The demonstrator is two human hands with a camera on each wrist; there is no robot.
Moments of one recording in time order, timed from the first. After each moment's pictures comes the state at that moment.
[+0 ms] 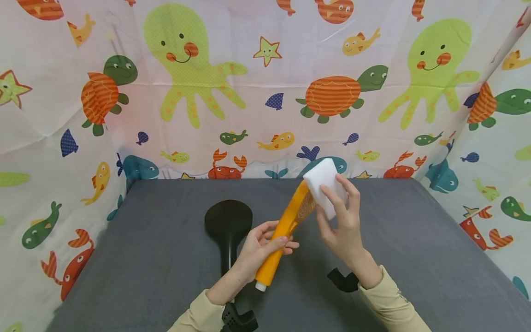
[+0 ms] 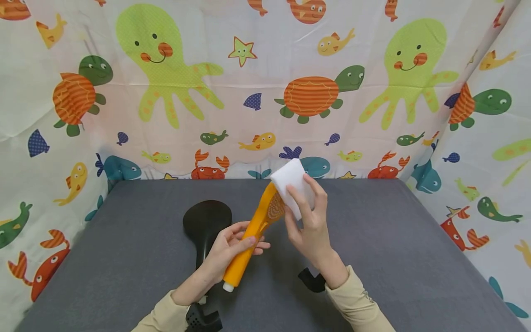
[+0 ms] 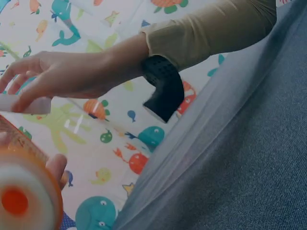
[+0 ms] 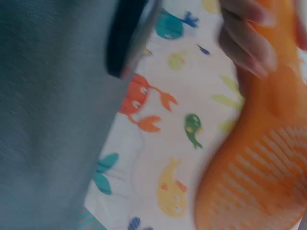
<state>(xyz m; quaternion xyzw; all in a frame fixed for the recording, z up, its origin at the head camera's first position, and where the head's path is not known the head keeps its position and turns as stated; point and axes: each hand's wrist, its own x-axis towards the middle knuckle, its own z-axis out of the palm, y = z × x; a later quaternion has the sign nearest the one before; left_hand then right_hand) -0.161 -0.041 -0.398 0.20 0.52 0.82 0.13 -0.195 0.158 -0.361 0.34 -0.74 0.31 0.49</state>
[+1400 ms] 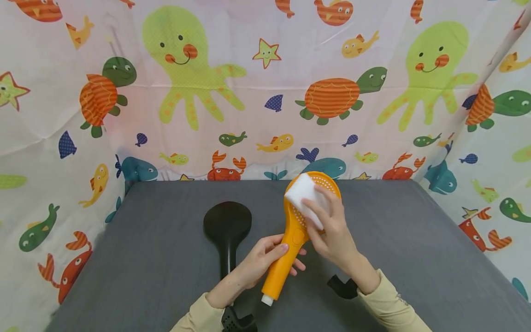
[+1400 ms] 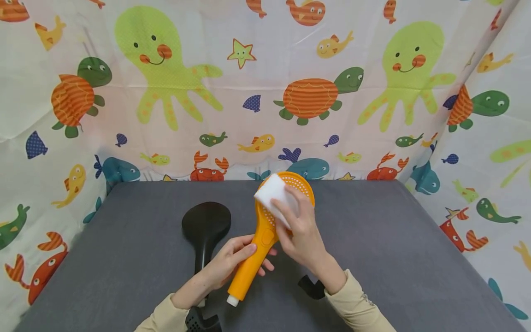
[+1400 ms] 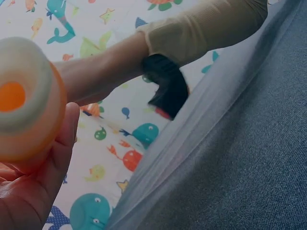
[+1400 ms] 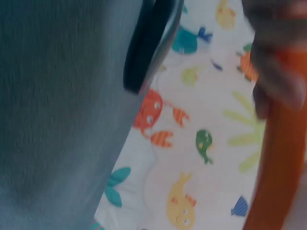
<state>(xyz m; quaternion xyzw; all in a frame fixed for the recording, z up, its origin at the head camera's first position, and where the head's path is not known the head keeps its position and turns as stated) -0.161 -0.042 -0.405 0.32 0.49 0.77 0.24 -0.197 0.159 -0.368 0.37 -0.78 0.30 0.40</state>
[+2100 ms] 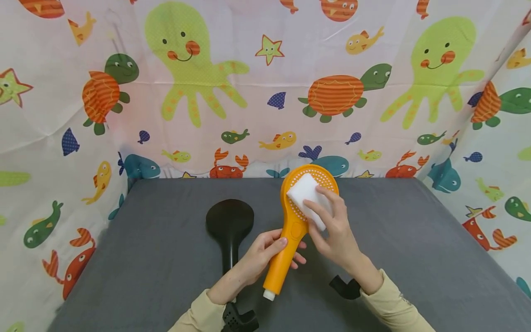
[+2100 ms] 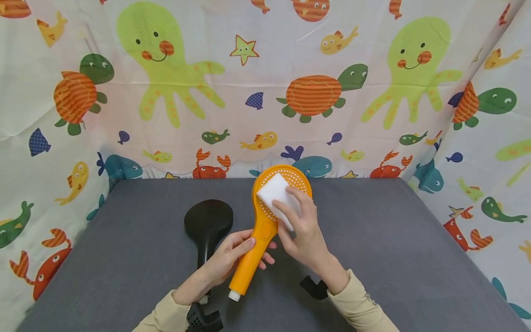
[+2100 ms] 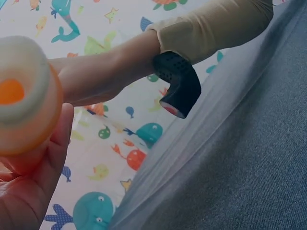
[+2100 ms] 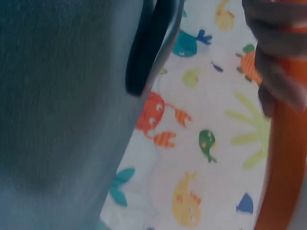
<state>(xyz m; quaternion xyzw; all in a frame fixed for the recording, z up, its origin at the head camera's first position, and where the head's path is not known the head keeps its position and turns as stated) -0.162 -0.045 -0.401 0.31 0.49 0.78 0.22 -0.194 0.159 -0.373 0.37 -0.79 0.30 0.38</state>
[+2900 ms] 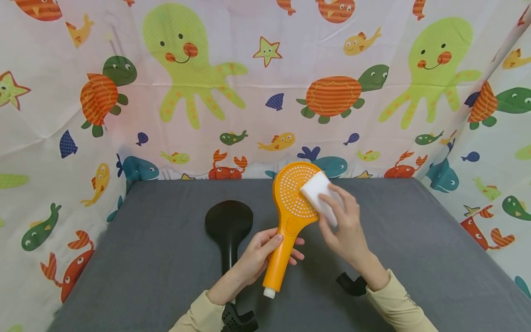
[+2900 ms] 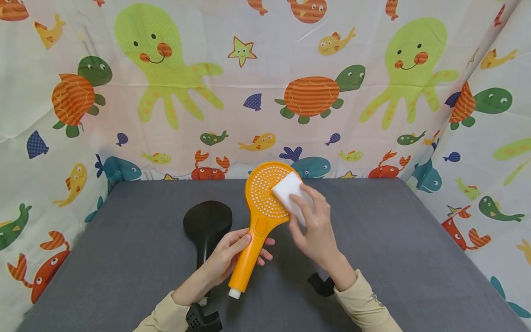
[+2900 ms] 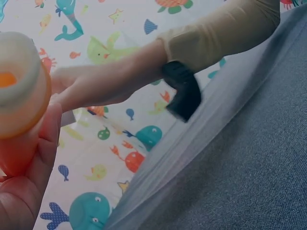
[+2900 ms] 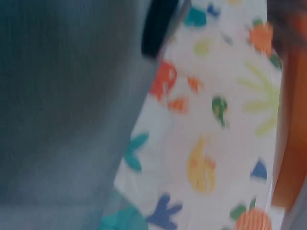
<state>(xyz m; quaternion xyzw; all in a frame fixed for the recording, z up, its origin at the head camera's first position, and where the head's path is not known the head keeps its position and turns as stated) -0.162 -0.046 -0.402 0.30 0.46 0.81 0.21 -0.200 0.176 -0.379 0.32 -0.80 0.30 0.40</state>
